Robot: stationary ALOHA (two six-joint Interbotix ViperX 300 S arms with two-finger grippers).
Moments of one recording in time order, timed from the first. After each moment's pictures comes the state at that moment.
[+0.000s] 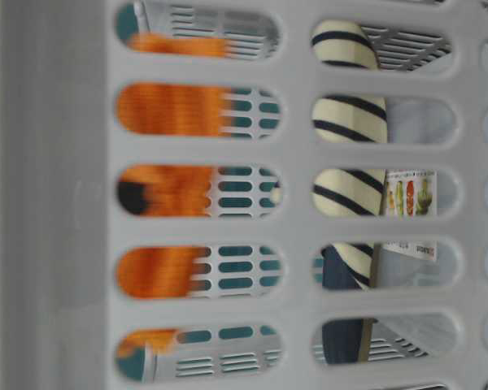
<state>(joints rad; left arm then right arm) -0.11 0.07 -0.16 0.04 1.09 -0.12 0.02 -0.99 1.18 0.02 -0.12 0.11</state>
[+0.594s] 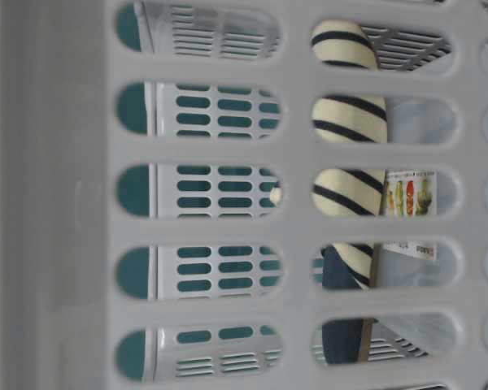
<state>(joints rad) -0.11 0.11 -0.44 0.04 1.38 -0.11 0.02 -0.99 1.18 0.02 -0.12 0.11</state>
